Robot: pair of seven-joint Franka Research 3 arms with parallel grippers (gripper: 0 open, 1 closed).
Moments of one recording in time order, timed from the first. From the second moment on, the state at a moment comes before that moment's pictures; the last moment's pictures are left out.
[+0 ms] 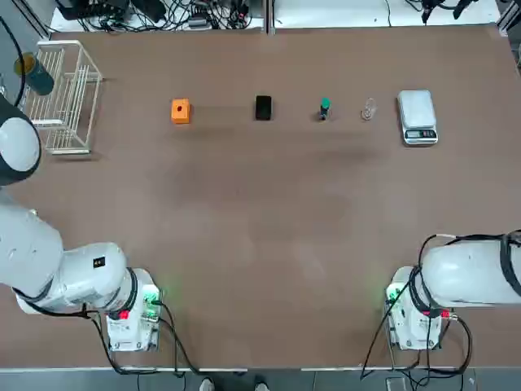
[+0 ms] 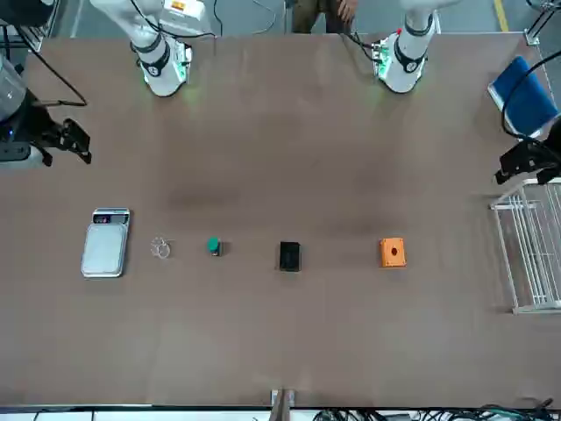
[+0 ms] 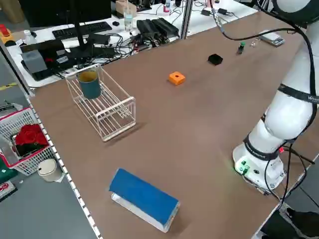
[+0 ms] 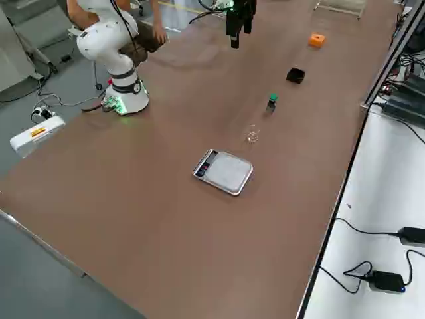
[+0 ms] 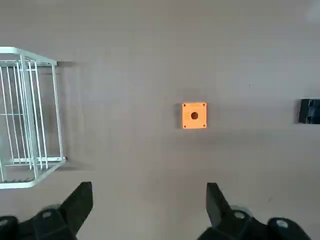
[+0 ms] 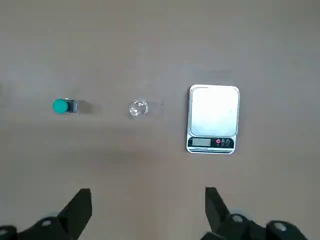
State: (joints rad) left arm 0.20 0.13 -0.22 -1.38 -0.01 1.55 0.01; right arm -0.06 -0.07 0.11 -1.69 -0.02 1.65 0.00
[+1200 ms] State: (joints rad) left arm 0.20 0.13 -0.22 -1.39 -0.01 1.55 0.01; right arm 0.16 0.12 0.11 -1.70 0.01 1.87 0.29
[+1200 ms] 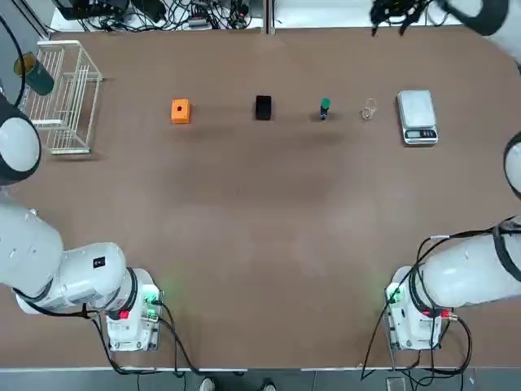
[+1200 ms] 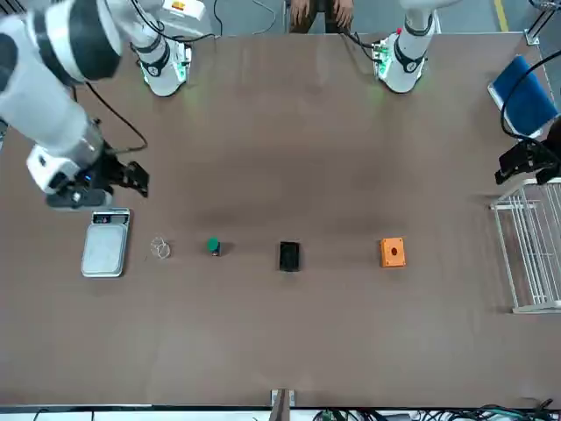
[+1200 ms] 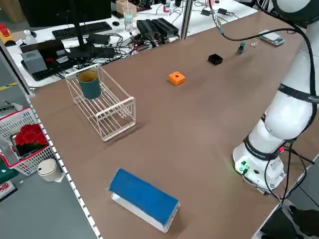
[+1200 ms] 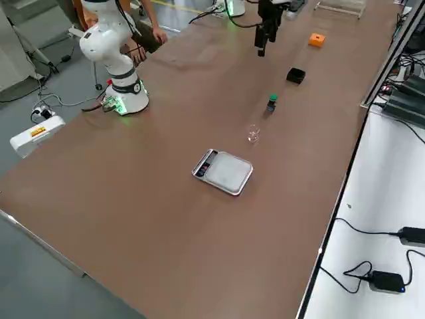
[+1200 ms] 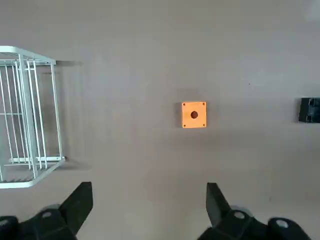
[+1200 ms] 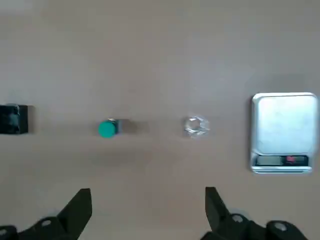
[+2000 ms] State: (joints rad) left arm 0.16 0.16 -0.29 -1.65 -0.01 1.85 -0.12; right arm 0.30 0.31 0.11 -1.84 0.01 2.23 0.40
